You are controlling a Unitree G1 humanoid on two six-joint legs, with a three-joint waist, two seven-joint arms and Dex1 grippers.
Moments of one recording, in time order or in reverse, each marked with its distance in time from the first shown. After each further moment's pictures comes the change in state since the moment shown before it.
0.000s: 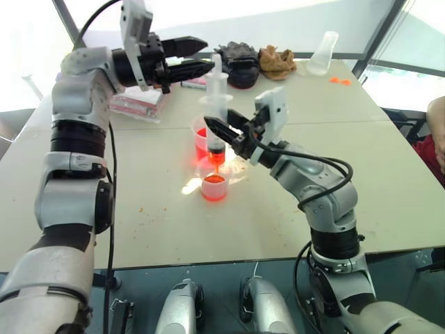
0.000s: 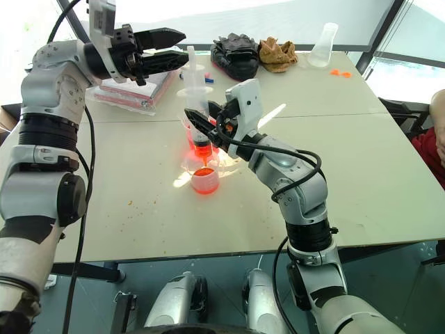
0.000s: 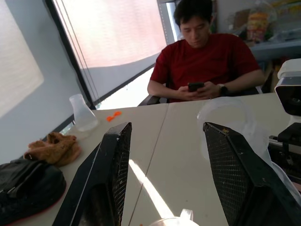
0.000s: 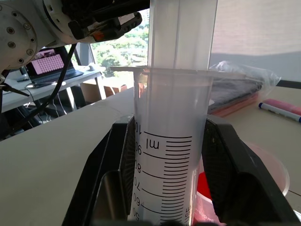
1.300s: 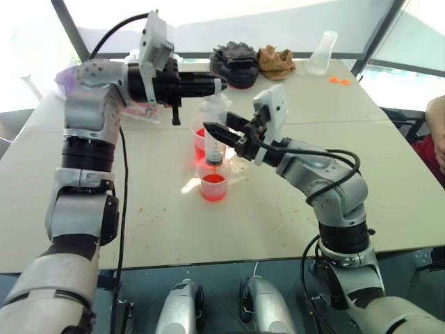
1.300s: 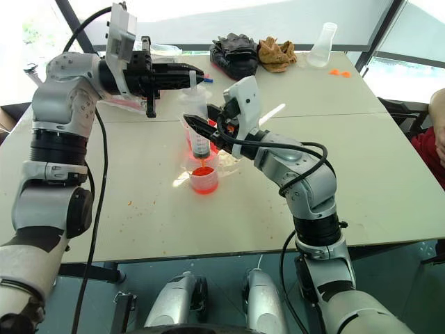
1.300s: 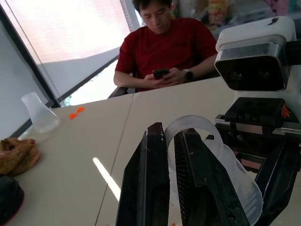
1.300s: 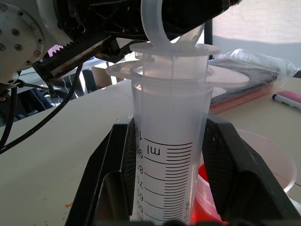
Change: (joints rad) left arm 0.133 -0.022 -0.032 -0.253 0.025 0.111 -0.065; right arm -0.056 -0.065 -0.025 -0.008 0.064 0.114 0.051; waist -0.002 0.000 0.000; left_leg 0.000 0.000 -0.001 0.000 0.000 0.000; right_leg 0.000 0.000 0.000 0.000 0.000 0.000
